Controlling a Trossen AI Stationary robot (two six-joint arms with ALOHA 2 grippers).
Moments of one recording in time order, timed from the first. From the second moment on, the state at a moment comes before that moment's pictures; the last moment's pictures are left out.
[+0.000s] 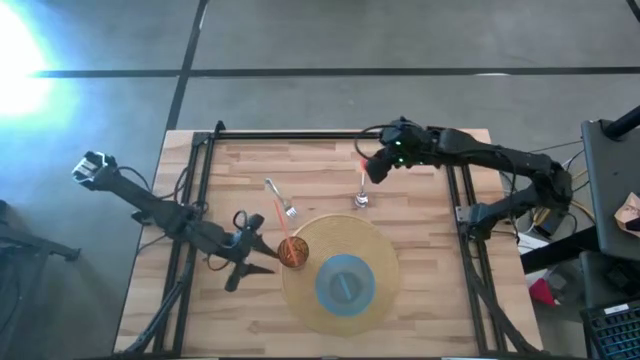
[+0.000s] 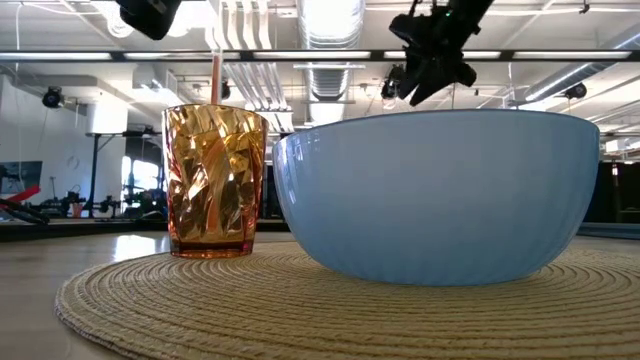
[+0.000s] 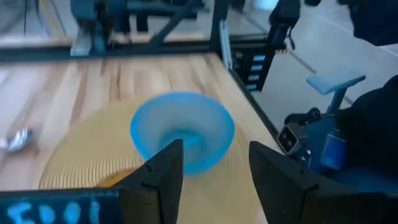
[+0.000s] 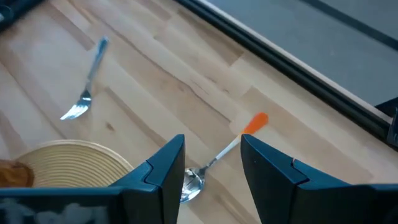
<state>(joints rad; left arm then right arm) -0.49 0.96 0.68 -0.02 -0.18 -0.17 -0.33 1.36 1.28 -0.80 0.21 0.47</state>
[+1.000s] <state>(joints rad) -0.49 0.93 0.62 0.20 -0.21 0.11 -0.38 1.84 1.37 -0.94 0.01 0.62</state>
